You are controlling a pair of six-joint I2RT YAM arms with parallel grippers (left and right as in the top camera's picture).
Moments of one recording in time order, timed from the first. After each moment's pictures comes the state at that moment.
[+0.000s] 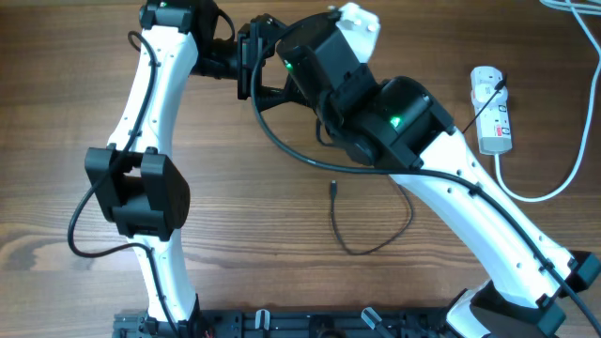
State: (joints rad) left arm -0.14 2.15 2.10 -1.61 1.55 -0.61; right arm 0.79 1.72 2.01 -1.07 0.45 1.04
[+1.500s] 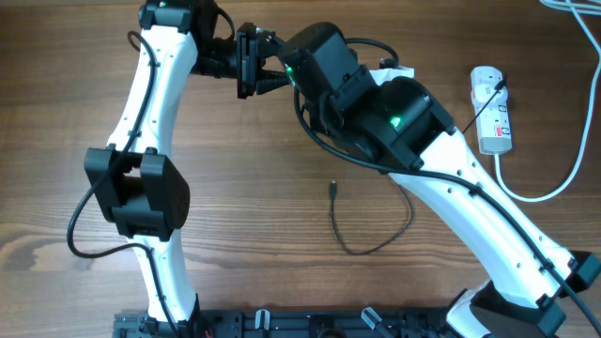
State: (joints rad) left arm -0.14 2.15 2.10 -1.60 1.55 -0.63; right arm 0.79 1.72 2.01 -1.13 0.43 2.05
